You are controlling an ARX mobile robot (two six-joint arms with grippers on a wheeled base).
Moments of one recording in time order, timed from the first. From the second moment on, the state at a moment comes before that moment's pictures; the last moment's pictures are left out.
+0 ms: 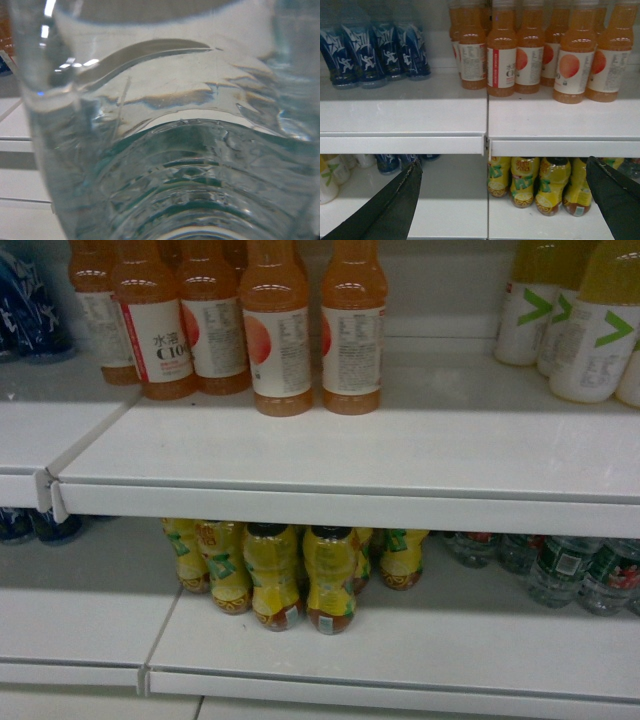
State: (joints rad) left arm 0.00 0.01 0.01 0.00 0.00 0.00; right arm 0.26 0.41 0.34 -0.10 0.10 0.17
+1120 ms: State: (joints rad) left arm 0.00 0.01 0.01 0.00 0.00 0.00; right arm 0.26 0.42 0.34 -0.10 0.10 0.17
